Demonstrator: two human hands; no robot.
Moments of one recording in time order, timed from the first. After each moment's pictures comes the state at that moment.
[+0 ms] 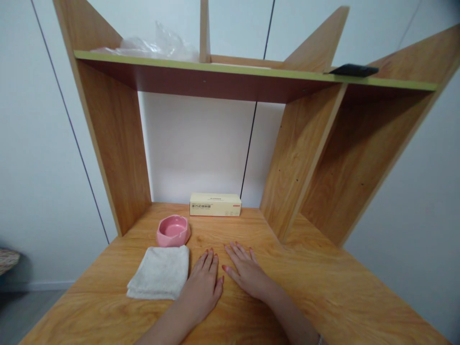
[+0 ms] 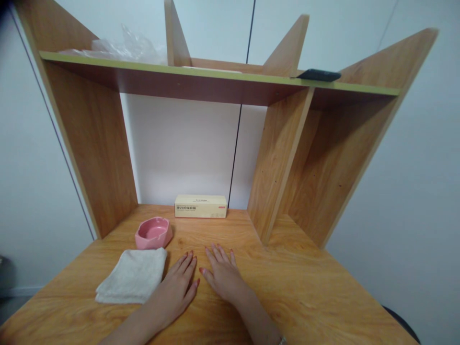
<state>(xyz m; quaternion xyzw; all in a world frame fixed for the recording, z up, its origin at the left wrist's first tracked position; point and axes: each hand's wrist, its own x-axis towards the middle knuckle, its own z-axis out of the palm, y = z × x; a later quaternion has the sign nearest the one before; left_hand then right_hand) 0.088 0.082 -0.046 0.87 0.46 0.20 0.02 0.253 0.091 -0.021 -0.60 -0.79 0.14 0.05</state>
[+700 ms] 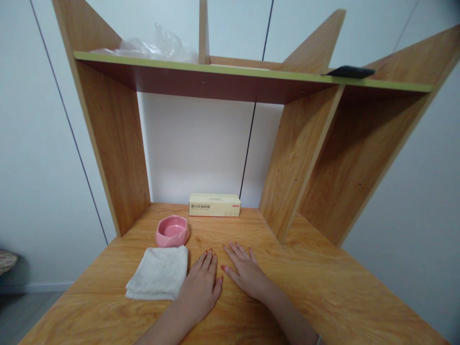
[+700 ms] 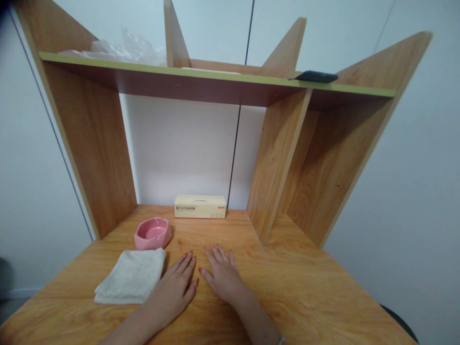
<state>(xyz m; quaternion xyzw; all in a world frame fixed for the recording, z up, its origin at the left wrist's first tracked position) 0.090 0.079 -0.035 0.87 0.48 0.14 0.03 0.252 0.092 -0.023 -0.60 -0.78 0.13 0.06</state>
